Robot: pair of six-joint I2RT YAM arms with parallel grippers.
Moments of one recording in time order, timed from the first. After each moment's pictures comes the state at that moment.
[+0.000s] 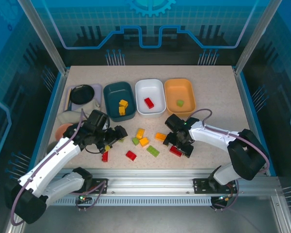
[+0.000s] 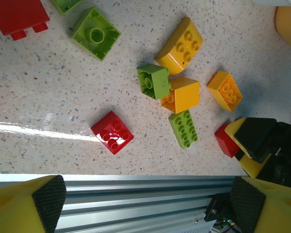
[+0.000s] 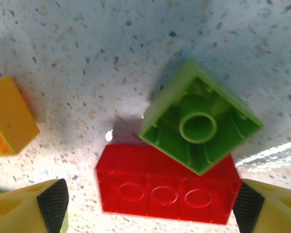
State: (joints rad) left arm -0.46 0.96 0.82 -0.94 0.29 -1.03; right arm 0.69 1.51 0.84 -0.82 -0.09 1.25
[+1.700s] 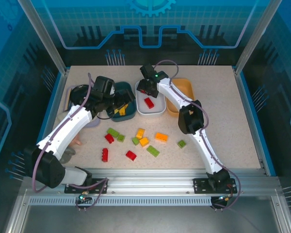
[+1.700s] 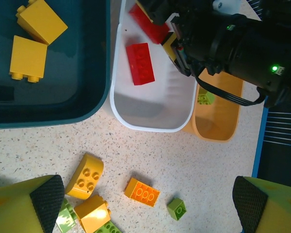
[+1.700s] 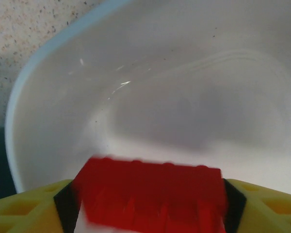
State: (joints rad) left arm -0.34 1.37 1.24 -0.69 0.24 -0.89; right arm 0.54 2.64 2.56 -0.98 0.02 0.86
